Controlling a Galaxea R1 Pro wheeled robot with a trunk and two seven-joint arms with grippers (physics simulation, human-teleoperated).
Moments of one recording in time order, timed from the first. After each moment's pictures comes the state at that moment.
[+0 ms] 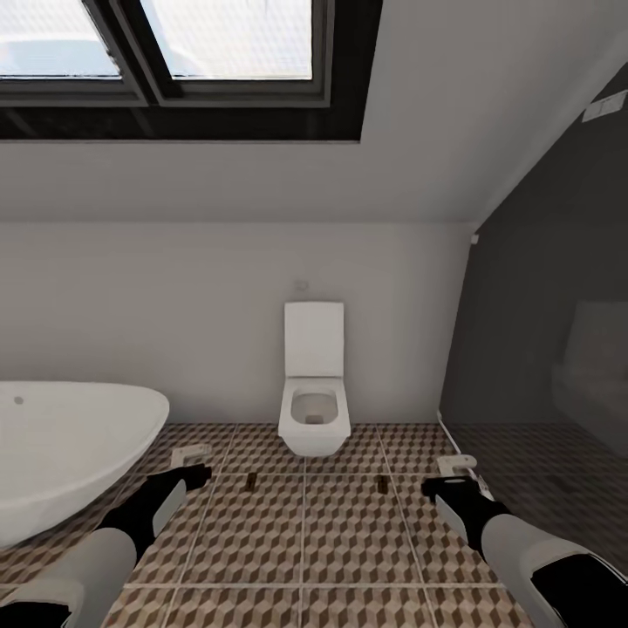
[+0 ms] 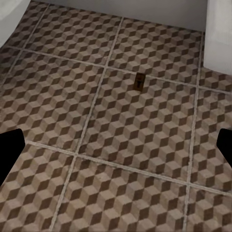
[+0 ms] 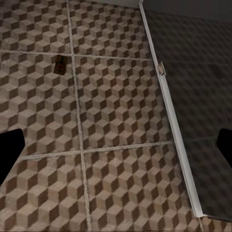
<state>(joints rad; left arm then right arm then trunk) -0.72 0.10 -0.09 -0.43 0.28 0.29 0.18 -0.83 -0.08 0.34 -0.13 -0.24 0.17 -0.26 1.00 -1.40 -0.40</state>
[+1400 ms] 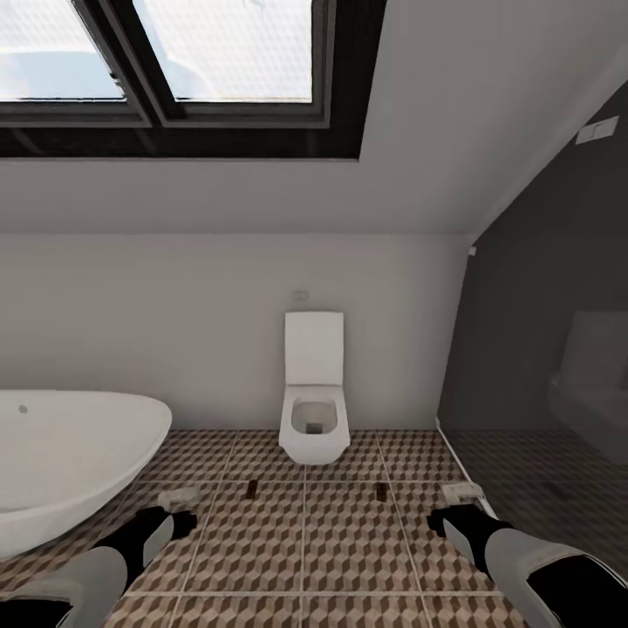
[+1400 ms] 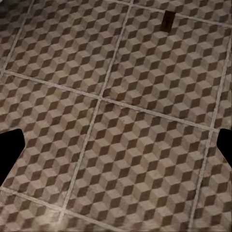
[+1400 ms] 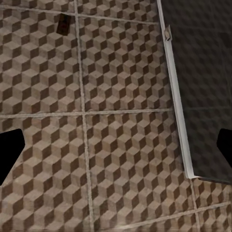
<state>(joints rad) -0.72 0.12 -0.09 -0.18 0.29 0.28 0.18 -0.82 -0.08 0.34 0.02 -0.24 0.18 -0.19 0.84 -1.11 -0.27</state>
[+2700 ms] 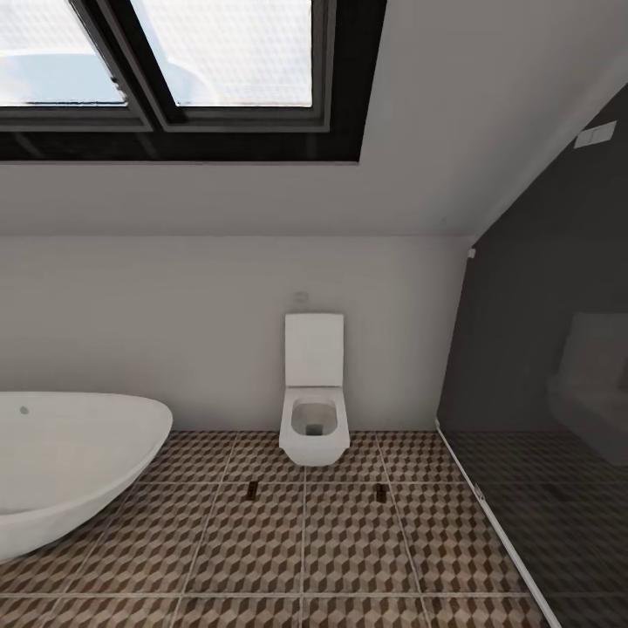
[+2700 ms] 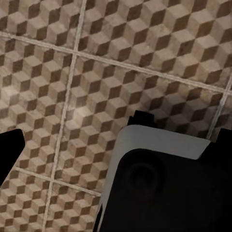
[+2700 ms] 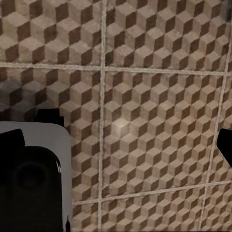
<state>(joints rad) -0.26 0.04 -0.08 0.00 0.30 0.06 0.17 -0.25 -0.07 0.34 0.03 -0.24 0.02 -0.16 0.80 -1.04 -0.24</state>
